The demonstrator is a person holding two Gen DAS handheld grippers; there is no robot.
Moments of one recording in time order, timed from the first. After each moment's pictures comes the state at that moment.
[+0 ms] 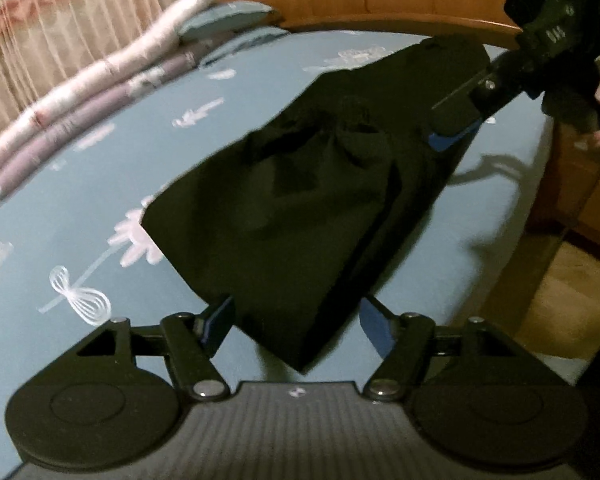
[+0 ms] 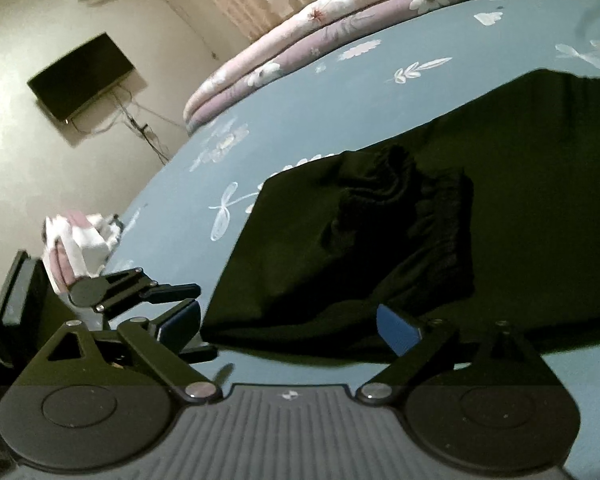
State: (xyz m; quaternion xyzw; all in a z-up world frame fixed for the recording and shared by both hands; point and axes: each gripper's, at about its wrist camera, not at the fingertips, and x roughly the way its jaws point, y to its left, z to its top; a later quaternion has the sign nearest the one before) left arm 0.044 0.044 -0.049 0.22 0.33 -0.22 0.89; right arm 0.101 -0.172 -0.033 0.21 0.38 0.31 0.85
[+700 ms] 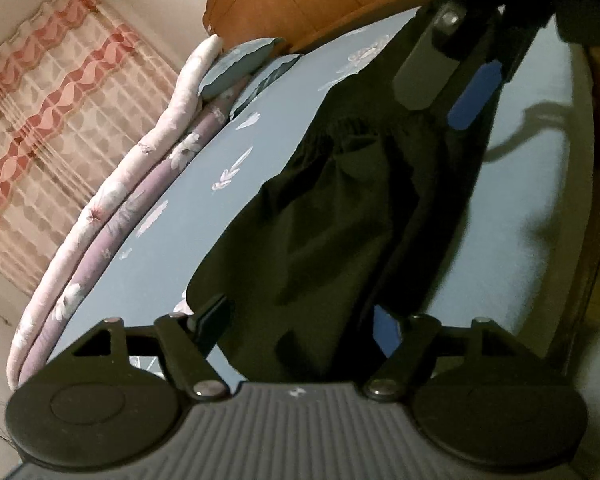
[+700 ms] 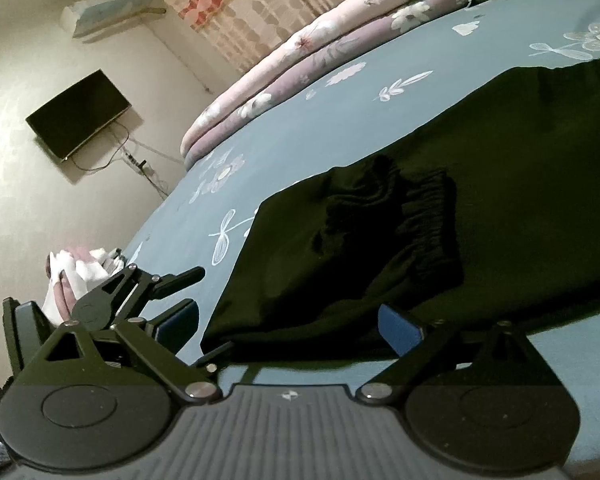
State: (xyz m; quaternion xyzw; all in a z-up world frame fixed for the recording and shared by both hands) left arm 0.044 -0.014 -0.068 0.39 0.23 -0.14 0.88; right arm 0.079 -0.189 -0.041 0.24 0.35 0.29 0.86
